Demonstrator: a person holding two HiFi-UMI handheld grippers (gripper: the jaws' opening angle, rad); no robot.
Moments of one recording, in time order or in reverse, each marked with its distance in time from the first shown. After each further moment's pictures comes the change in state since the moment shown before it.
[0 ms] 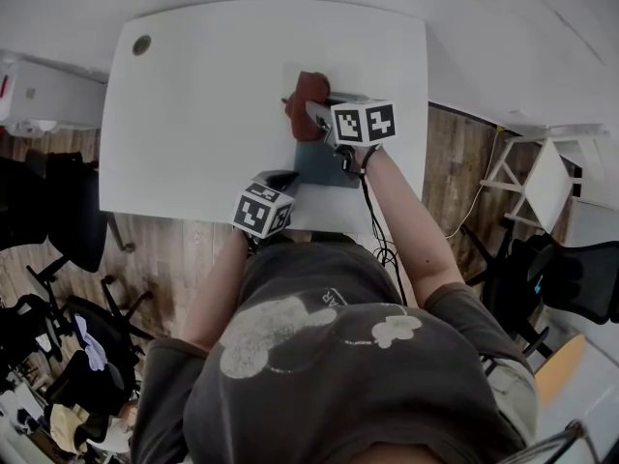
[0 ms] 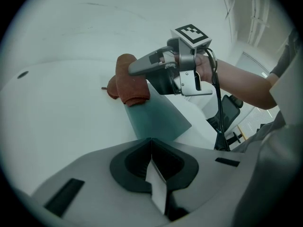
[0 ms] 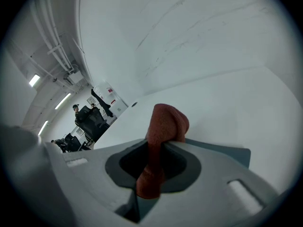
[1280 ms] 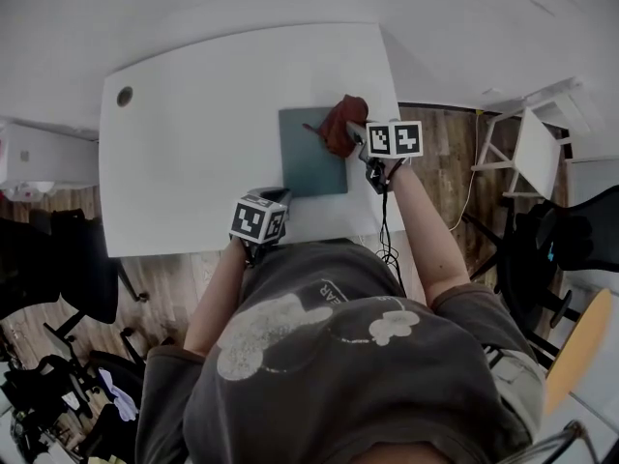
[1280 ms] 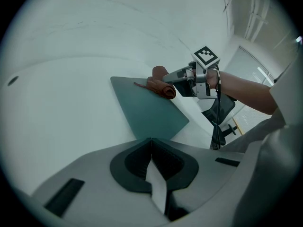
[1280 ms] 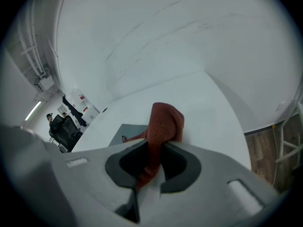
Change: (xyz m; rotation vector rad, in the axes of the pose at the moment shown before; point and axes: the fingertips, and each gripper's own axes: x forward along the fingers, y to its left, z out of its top) left arm -0.007 0.001 -0.005 0.049 0.090 -0.052; right arm -0.101 -0.098 -0.044 0.155 -0.058 -0.313
